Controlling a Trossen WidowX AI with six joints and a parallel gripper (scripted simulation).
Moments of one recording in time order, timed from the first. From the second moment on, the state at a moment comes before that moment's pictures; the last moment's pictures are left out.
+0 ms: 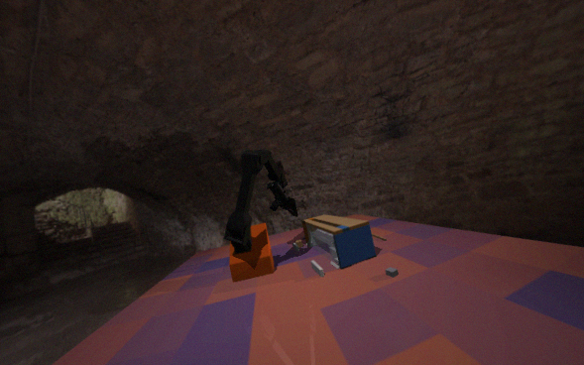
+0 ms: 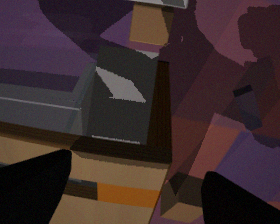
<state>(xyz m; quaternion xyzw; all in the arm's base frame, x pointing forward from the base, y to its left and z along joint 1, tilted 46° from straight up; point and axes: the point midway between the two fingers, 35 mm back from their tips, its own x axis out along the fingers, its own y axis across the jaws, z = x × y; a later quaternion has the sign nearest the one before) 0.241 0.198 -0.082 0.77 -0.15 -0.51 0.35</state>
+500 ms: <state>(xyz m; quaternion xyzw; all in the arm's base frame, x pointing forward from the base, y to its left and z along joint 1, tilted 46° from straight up) 0.247 0.132 -0.149 0.77 -0.15 -0.51 0.35</state>
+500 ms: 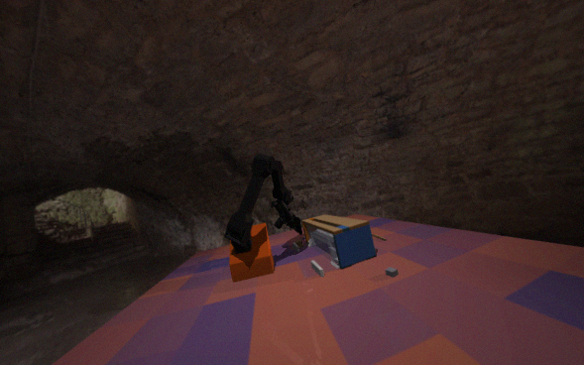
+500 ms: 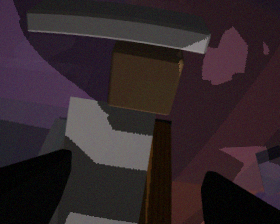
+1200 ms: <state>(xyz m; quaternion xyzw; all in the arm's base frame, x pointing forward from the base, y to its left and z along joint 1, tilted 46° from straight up) 0.249 0.109 -0.173 0.77 -0.15 -0.51 0.35</state>
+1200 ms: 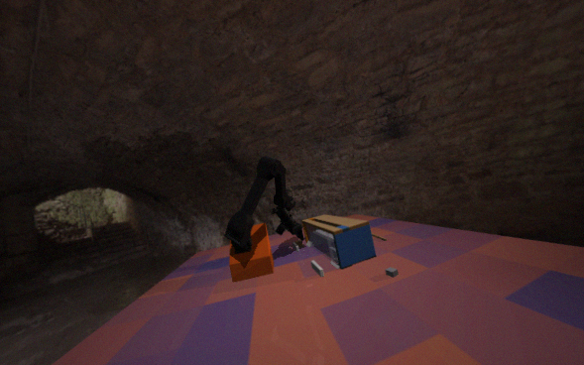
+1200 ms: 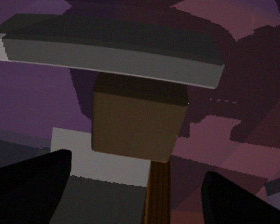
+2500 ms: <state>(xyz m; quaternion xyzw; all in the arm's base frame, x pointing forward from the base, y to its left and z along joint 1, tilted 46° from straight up) 0.246 0.117 -0.163 0.77 -0.15 -0.51 0.36</state>
